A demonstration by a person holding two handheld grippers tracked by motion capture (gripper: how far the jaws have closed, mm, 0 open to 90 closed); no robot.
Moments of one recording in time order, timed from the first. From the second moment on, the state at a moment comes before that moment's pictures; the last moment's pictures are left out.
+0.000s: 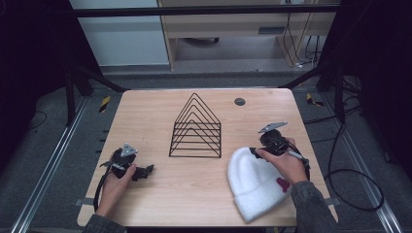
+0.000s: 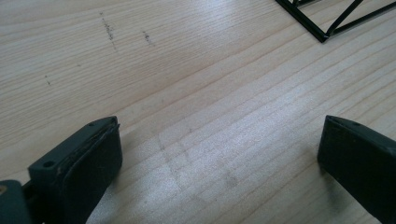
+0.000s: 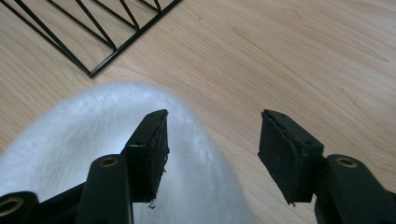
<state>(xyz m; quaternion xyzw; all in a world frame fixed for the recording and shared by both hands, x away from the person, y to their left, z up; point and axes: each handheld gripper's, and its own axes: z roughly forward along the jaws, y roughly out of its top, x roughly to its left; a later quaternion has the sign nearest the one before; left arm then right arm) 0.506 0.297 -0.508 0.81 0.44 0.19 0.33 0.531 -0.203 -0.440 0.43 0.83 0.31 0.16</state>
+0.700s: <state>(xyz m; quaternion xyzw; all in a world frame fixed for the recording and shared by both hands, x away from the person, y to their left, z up) 0.507 0.297 -0.508 0.81 0.44 0.19 0.33 0.554 -0.191 -0.456 0.43 0.85 0.26 0.13</state>
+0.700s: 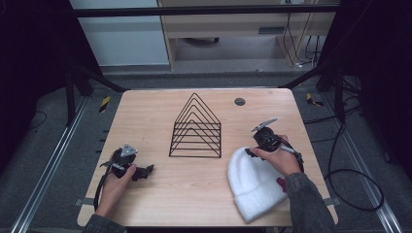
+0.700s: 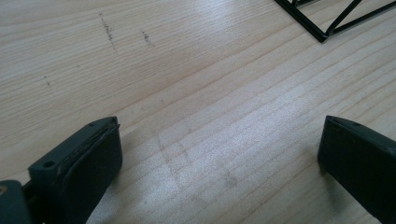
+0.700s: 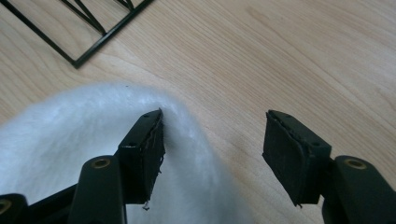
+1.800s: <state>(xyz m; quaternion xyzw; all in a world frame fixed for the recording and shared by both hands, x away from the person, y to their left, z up) 0.507 0.297 -0.508 0.81 0.44 0.19 0.33 0.526 -0.196 -0.457 0.39 0.85 0.32 0.11</state>
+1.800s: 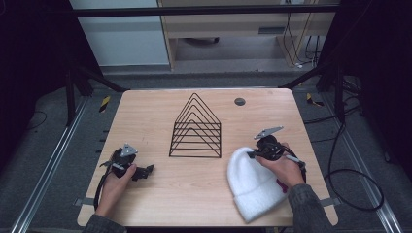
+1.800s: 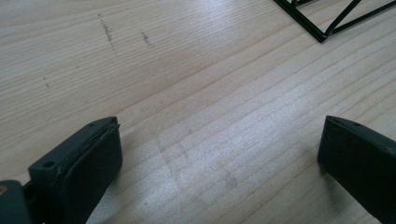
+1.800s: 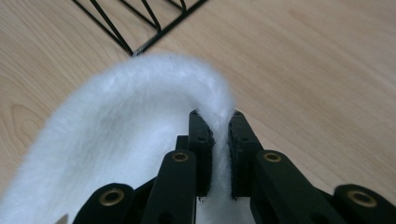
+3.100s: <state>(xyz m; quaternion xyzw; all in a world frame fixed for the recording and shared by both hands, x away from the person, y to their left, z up) 0.497 0.271 -0.470 0.82 0.38 0.23 0.37 0.439 -0.206 -0.342 0.35 0.74 0.51 0.26</state>
